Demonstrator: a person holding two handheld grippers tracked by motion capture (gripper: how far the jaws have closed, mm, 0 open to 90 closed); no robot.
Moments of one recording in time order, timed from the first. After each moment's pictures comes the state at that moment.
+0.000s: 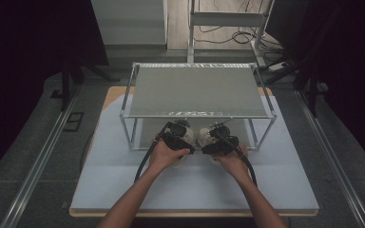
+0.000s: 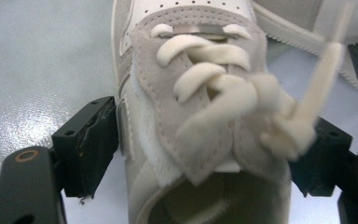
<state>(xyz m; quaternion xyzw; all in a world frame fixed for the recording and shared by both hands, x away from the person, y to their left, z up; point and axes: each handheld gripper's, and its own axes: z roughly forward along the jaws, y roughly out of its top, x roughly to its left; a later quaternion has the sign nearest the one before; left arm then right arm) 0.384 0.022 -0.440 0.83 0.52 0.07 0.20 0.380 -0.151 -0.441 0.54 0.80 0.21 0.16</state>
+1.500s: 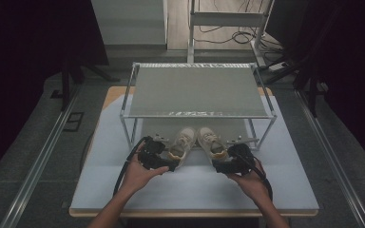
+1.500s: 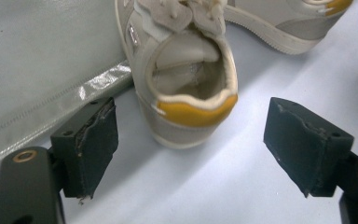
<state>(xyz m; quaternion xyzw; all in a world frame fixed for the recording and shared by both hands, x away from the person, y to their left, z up) 0.310 0.093 -0.427 0.83 0.44 0.08 0.33 0.305 -0.197 -0.427 0.49 0.80 0.32 0.14</state>
